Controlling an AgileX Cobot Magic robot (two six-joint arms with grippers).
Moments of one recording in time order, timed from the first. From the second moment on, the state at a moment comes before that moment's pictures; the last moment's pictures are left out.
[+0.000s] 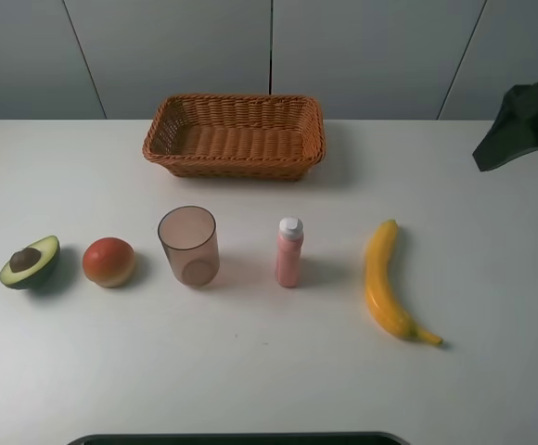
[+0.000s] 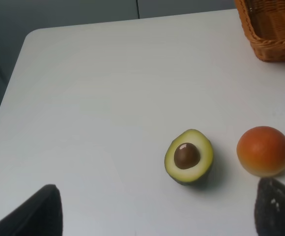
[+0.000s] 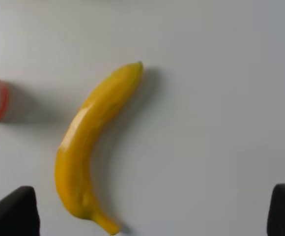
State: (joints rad) left arm -0.21 0.00 -0.51 0.10 1.08 -0.05; right arm 0.01 1.33 -0.95 0.23 1.05 -0.32
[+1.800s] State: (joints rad) left arm -0.21 0.00 -0.51 0.10 1.08 -0.05; right arm 0.37 1.89 -0.79 0.34 0.57 -0.15
